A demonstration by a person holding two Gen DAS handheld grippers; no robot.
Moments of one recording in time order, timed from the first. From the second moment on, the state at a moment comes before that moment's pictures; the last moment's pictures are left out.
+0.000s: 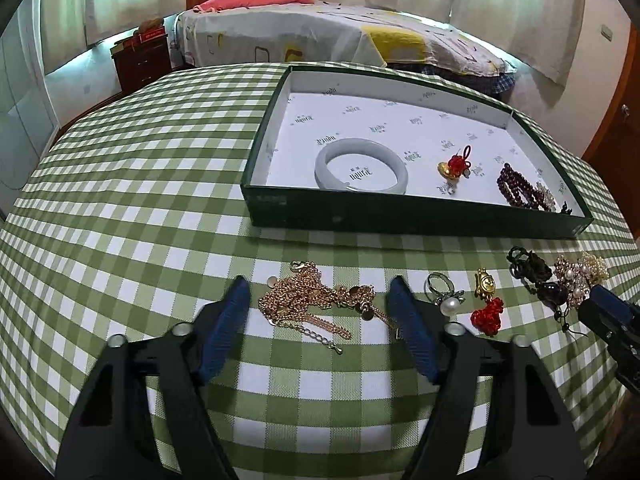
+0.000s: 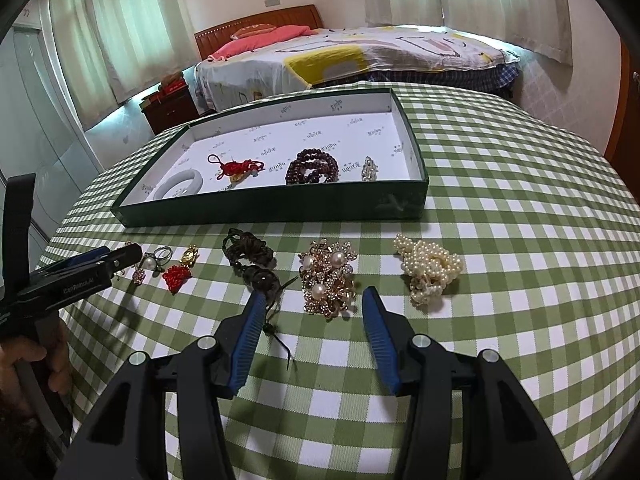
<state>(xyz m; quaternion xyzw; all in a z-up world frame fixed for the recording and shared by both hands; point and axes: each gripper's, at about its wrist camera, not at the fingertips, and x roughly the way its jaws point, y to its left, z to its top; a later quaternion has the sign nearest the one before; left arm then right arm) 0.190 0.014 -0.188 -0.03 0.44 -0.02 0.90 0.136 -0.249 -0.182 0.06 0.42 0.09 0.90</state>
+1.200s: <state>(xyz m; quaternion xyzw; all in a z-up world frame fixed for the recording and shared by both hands) 0.170 0.019 -0.180 -0.05 0.43 -0.06 0.90 0.154 -0.253 -0.185 0.06 0.43 0.09 0.90</state>
